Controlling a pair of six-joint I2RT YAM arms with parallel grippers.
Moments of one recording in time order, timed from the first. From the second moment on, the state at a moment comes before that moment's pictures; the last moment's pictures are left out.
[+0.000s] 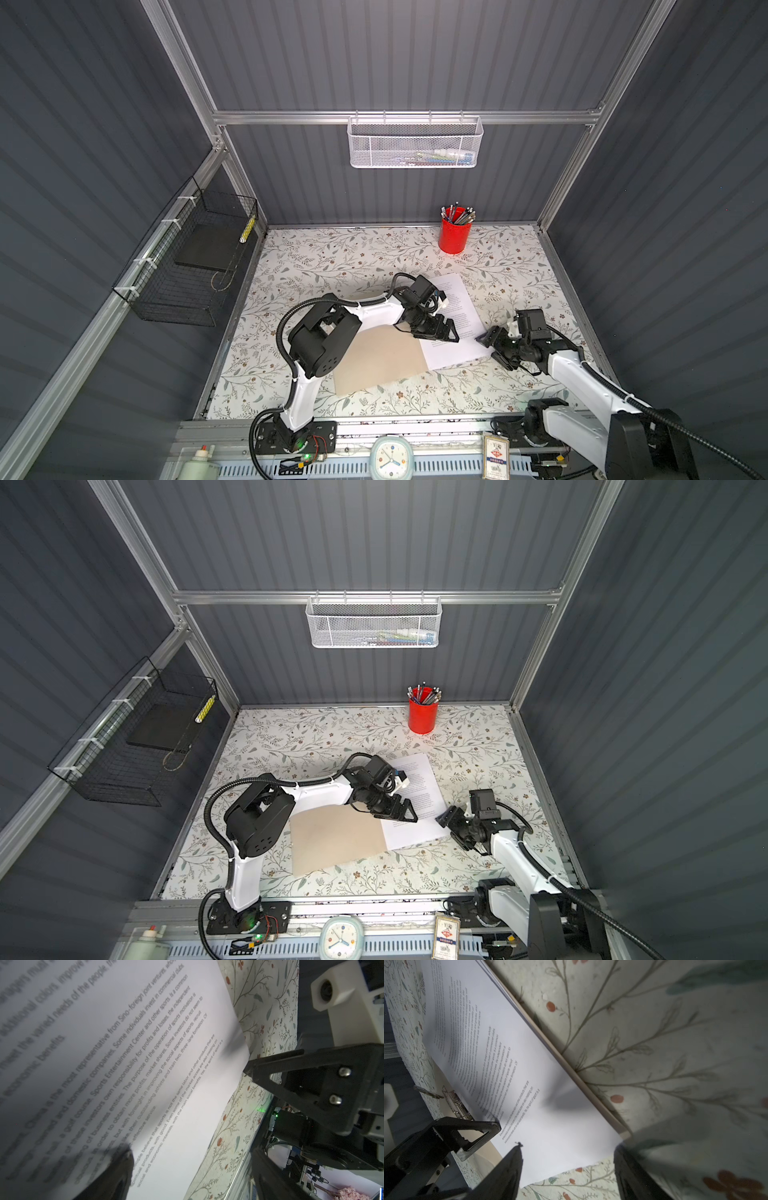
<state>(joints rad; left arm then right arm) -0.86 2.04 1.33 -0.35 0.64 -0.49 0.08 1.05 0.37 -0.40 -0.37 0.81</state>
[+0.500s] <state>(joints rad) -0.86 2.03 1.32 -0.33 0.64 -0.49 0.08 1.11 0.42 -0.42 -0.37 0.76</state>
